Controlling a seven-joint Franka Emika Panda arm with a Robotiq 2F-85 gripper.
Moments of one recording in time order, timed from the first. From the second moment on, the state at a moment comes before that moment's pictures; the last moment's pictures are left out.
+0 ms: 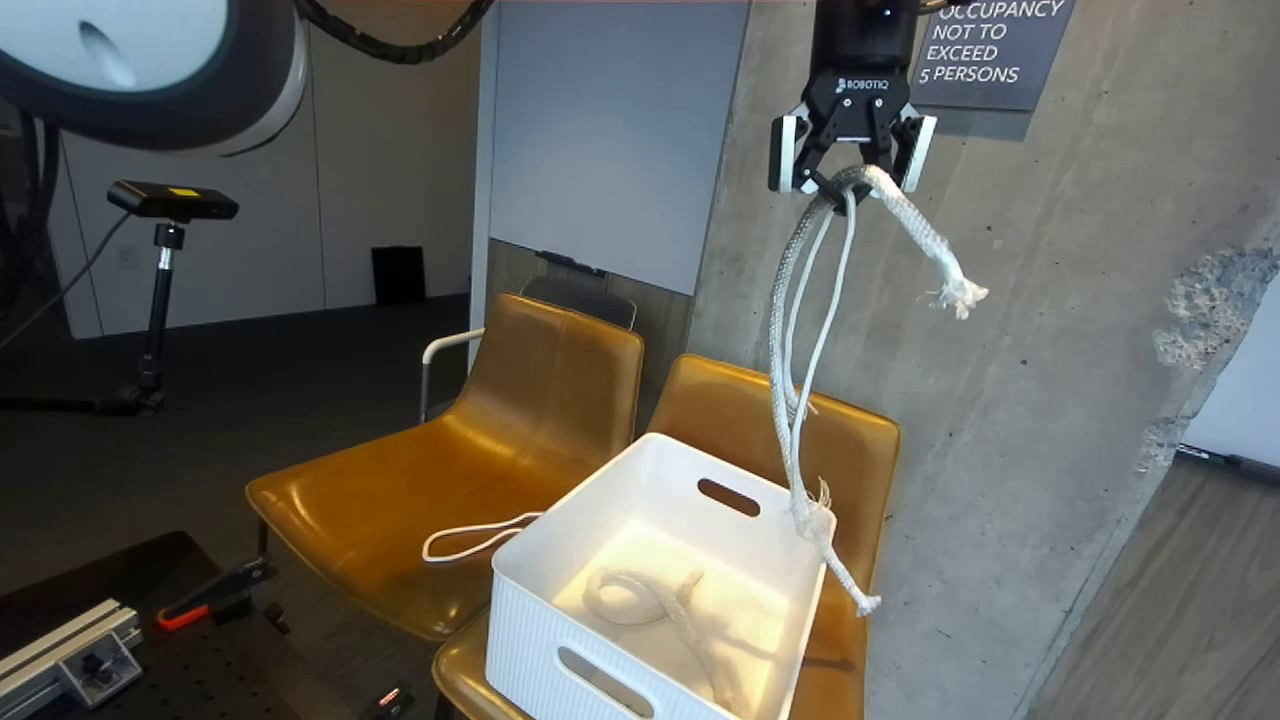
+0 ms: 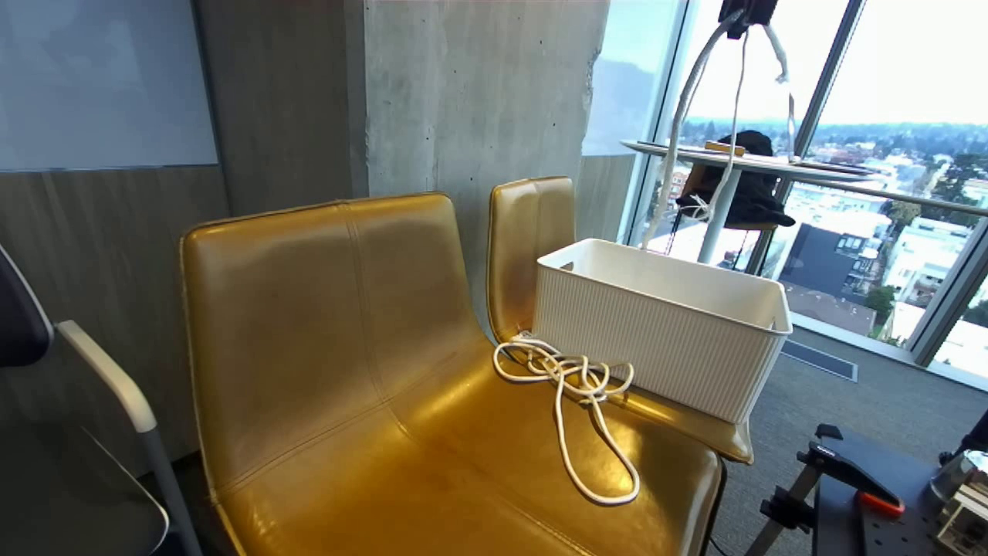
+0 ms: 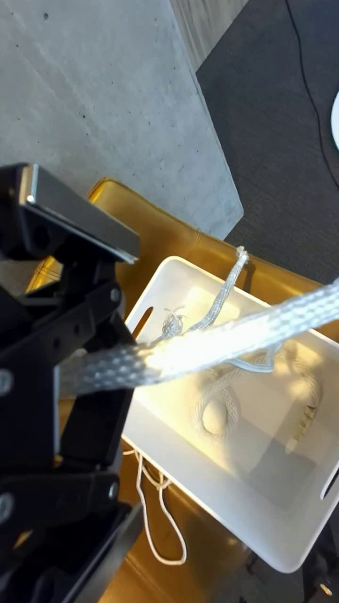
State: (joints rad) arm -0.40 0.74 -0.08 -0.46 -0.04 1.33 -1.11
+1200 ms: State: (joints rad) arm -0.20 0.70 0.02 -0.45 -0.01 1.20 -1.12
